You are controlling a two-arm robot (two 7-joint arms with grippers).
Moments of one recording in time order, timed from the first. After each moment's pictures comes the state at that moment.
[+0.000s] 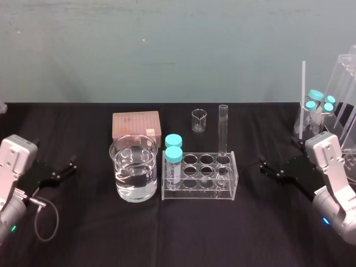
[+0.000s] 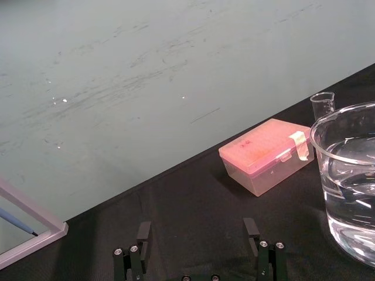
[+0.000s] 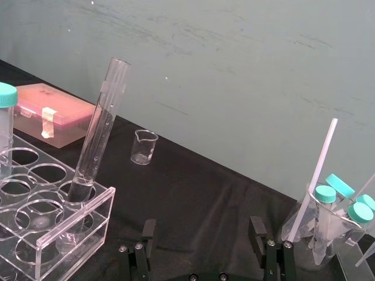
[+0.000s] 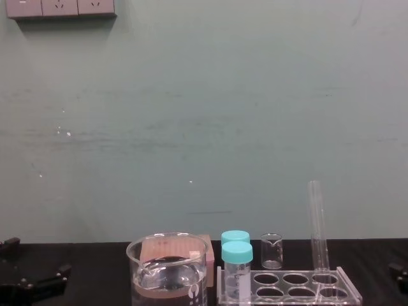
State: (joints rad) left arm -0.20 0.60 0.45 -1.41 -0.25 -0.12 0.03; right arm 0.20 0.60 -0.45 -1.41 0.25 -0.12 -0.03
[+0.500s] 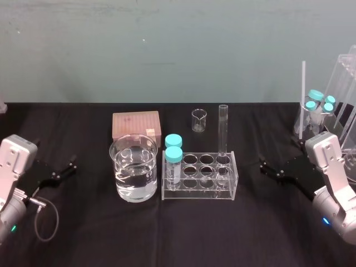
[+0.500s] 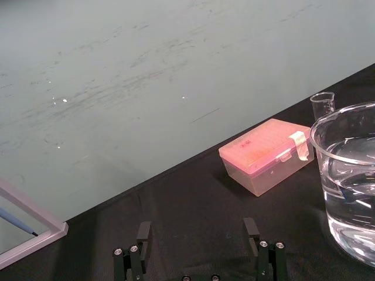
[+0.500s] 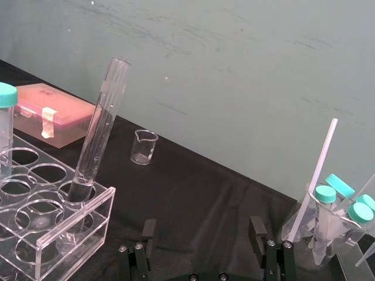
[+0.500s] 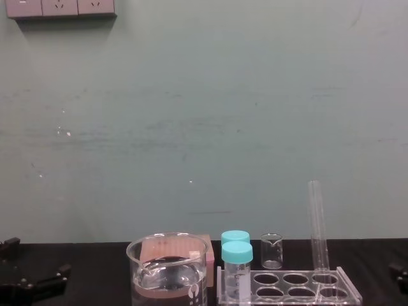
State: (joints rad) left arm -0.20 0.60 0.45 -1.41 -0.25 -0.12 0.03; right arm 0.20 0.60 -0.45 -1.41 0.25 -0.12 -0.03
